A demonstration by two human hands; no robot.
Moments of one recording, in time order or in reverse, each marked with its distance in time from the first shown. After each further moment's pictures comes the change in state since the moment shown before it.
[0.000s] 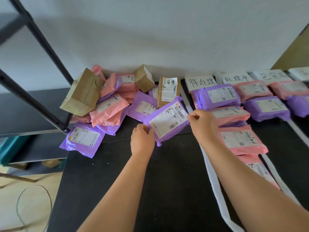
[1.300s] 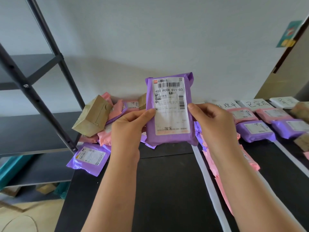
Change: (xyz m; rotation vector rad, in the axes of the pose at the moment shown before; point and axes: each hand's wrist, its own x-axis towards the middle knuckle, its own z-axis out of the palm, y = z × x) left_hand -0.105 0.088 -0.147 -0.953 -0.052 0.186; right_hand -0.079 -0.127 -0.126 0.588 0.090 -0.090
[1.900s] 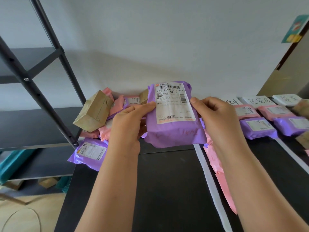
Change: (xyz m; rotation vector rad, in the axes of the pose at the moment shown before) left_hand 0.004 0.010 -0.002 -0.064 -0.016 -0.141; right_hand 0.000 -0.009 0.001 -0.071 -0.034 0.029
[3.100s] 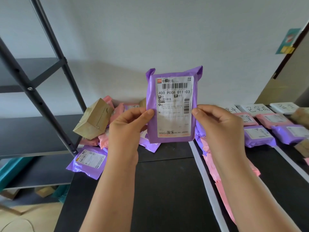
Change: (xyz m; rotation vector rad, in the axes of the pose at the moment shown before) left_hand -0.006 -0.002 -0.002 0.039 -0.022 0.248; right_hand -0.014 -0.003 -0.007 0.129 0.091 -0.069
